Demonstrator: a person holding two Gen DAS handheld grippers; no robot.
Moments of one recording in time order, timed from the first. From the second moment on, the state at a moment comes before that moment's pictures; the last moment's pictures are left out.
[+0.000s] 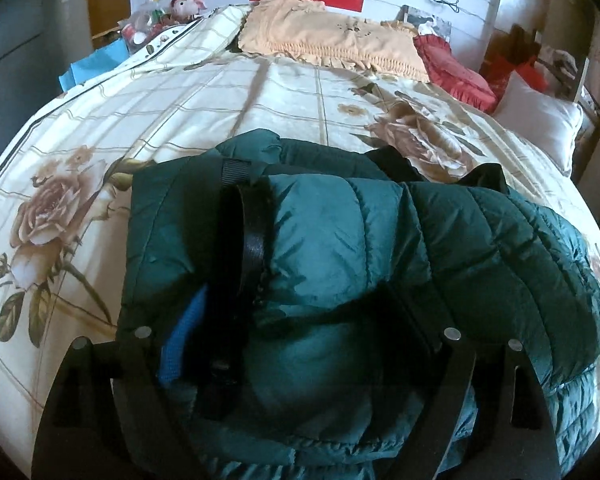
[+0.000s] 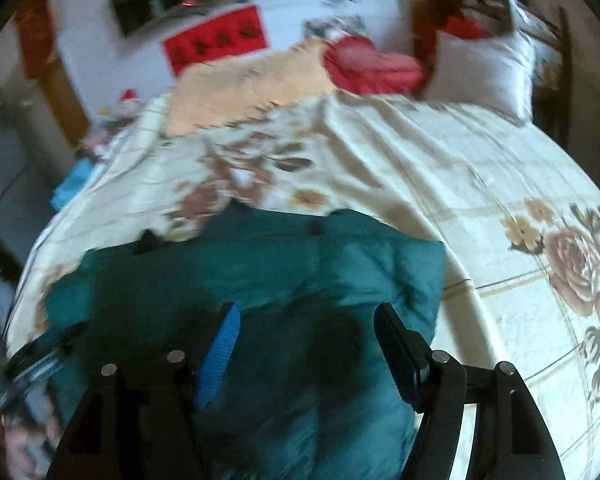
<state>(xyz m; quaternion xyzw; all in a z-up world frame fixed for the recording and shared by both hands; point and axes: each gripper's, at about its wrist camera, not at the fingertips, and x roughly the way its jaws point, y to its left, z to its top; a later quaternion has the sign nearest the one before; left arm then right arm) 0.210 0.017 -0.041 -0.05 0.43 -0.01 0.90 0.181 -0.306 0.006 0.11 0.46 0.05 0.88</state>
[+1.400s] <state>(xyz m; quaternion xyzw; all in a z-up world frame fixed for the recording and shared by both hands) 0.196 0.018 -0.048 -0.06 0.41 -0.02 0.91 0.152 -0.245 0.015 0.07 0.46 0.08 0.88</state>
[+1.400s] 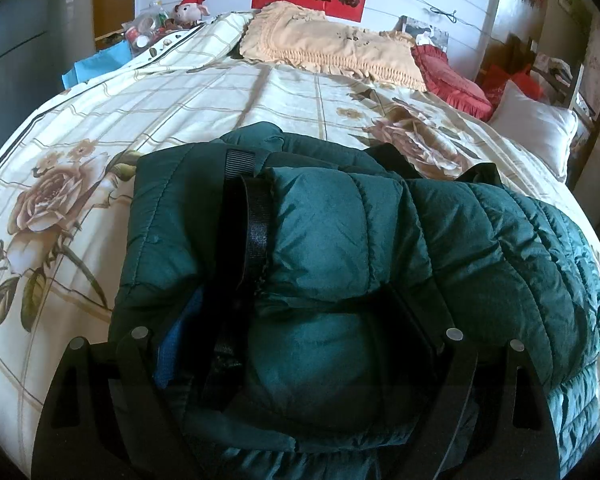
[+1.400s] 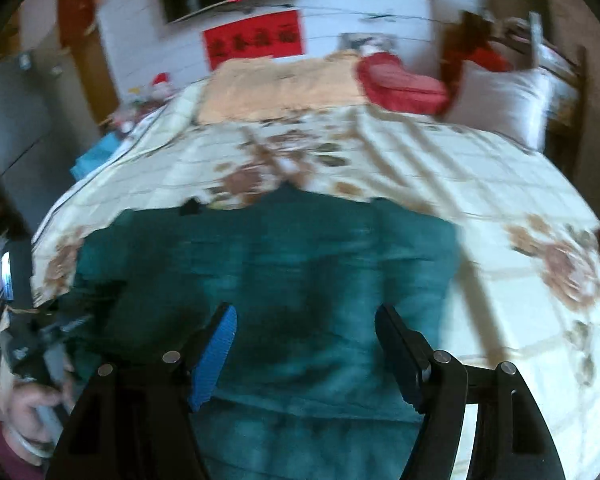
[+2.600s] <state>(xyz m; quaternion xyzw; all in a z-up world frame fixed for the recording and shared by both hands) 0.127 0.057 -0.022 -0.07 0.41 -0.02 0.91 0.095 -0.323 -0.007 0.09 0.50 0.01 0.86</state>
